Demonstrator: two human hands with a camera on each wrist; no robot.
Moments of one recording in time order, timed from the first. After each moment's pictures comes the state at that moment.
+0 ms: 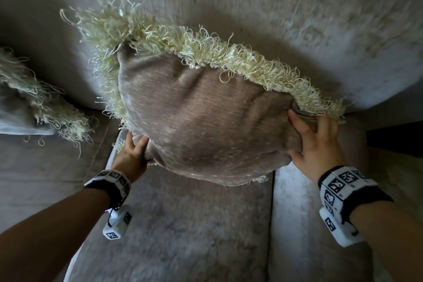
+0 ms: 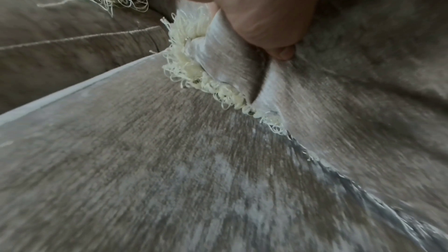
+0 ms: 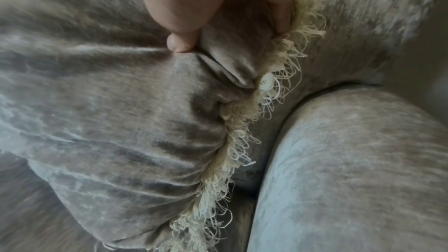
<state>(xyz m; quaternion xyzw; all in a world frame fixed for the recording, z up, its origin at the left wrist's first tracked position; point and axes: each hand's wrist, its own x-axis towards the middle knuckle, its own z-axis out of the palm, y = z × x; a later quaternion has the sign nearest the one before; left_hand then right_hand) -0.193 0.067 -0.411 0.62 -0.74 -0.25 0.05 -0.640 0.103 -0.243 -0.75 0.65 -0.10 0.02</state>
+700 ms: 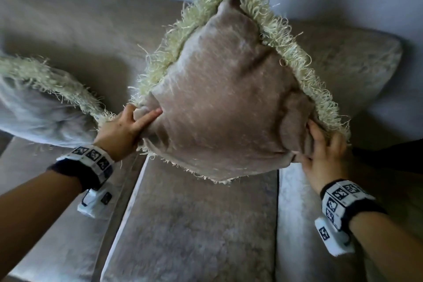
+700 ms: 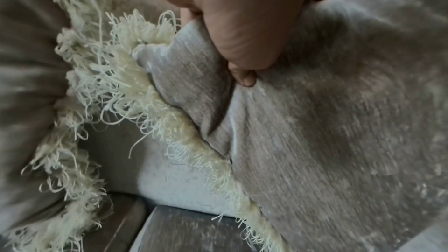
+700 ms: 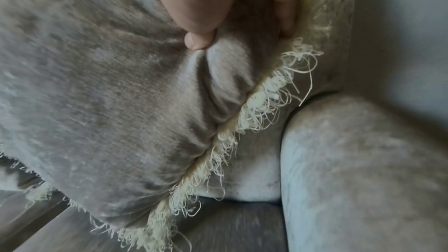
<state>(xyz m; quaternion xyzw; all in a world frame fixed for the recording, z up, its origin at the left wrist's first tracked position) -0.184 0.042 -0.142 0.51 -0.86 -0.02 0.02 -0.638 0.144 -0.165 -0.64 0.73 -0.23 0.04</state>
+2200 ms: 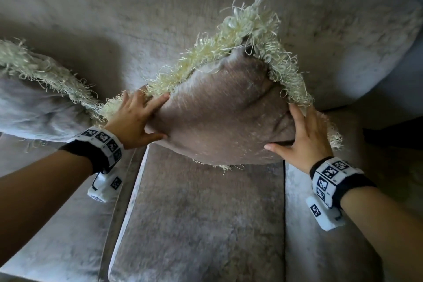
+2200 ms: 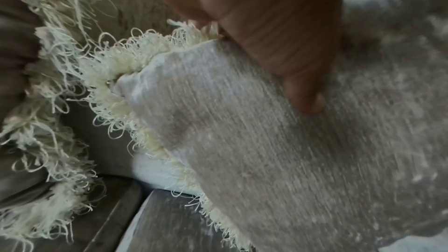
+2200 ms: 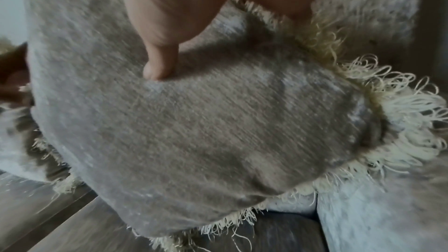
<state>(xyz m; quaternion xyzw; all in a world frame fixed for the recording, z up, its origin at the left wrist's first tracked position) -0.184 0.019 -0.181 0.45 -0.89 -0.06 0.04 -0.595 0.128 -0.188 -0.67 0.73 -0.12 0.12</state>
